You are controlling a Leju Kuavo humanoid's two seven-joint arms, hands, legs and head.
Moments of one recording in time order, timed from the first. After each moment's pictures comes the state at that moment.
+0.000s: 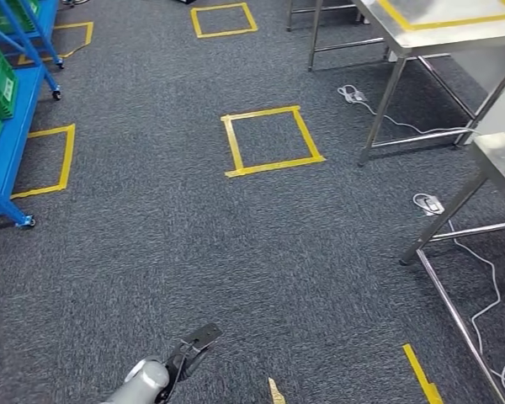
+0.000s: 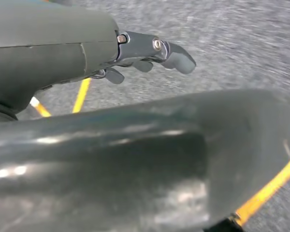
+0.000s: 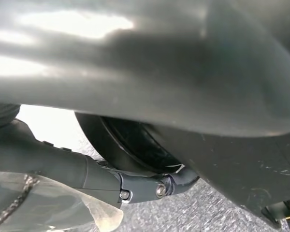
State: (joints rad) left arm -0.31 -0.24 0.04 -0.30 -0.82 -0.07 0.30; right arm -0.11 0.23 -0.53 -0.21 1.32 0.28 0.28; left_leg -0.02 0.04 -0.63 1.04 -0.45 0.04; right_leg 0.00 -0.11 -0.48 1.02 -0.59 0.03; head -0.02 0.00
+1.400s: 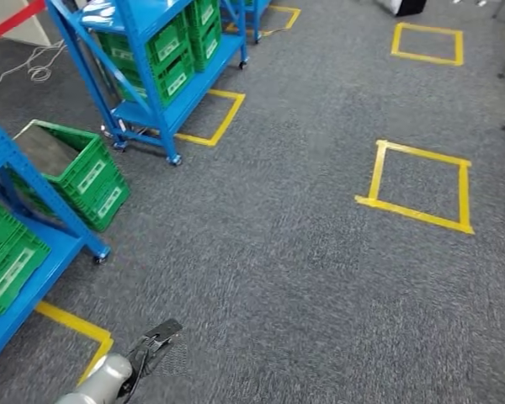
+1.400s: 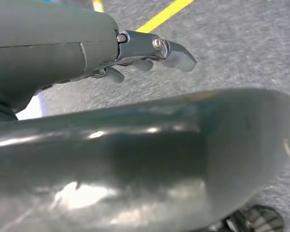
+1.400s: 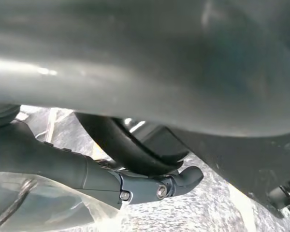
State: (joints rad) left arm -0.34 -0.10 0.13 -0.25 -0.78 -0.10 0.33; right arm -0.12 0.22 -0.49 -0.20 1.40 0.28 0.22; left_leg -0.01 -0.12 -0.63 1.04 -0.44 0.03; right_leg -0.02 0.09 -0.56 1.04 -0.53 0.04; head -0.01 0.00
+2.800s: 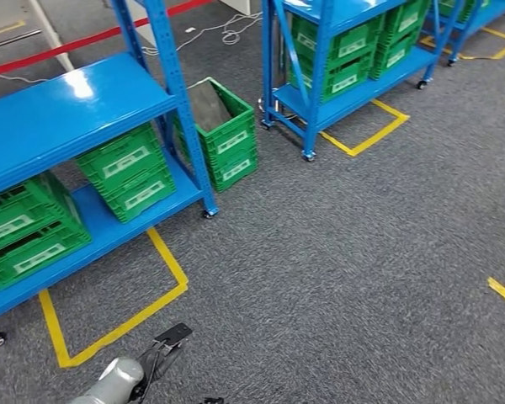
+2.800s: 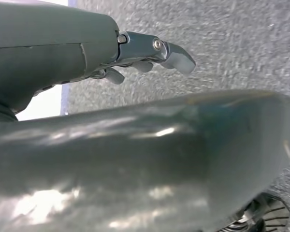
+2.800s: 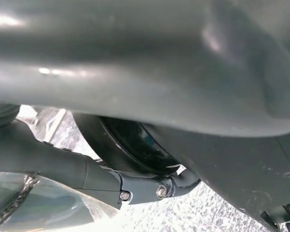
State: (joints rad) left arm -0.33 -0.14 0.16 -0.24 -0.83 -0.07 0.37; right arm -0.12 0.23 -0.48 -0.20 1.39 0.28 0.25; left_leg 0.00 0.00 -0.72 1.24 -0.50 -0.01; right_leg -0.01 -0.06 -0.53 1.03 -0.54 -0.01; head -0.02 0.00
